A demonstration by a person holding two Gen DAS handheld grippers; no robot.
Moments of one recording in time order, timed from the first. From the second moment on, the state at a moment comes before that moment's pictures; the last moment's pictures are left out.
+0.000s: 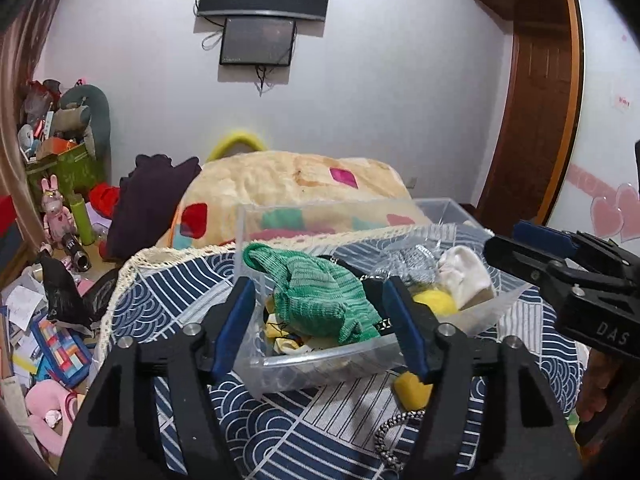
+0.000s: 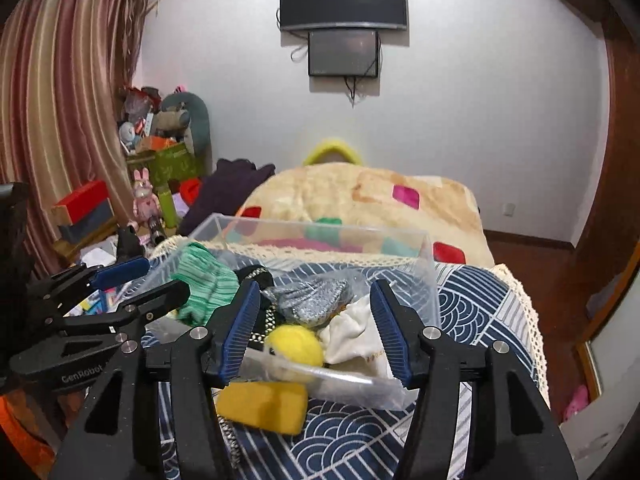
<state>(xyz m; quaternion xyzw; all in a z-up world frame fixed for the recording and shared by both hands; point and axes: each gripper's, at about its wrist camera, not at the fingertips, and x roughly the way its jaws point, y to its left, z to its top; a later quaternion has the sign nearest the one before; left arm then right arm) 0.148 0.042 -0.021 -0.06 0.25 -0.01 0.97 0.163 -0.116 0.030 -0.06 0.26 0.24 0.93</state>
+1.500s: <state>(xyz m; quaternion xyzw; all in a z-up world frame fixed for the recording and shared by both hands) 0.114 -0.016 -0.109 0.02 0.36 -0.11 0.92 0.146 -0.099 -0.055 -0.07 0.36 0.28 0.89</state>
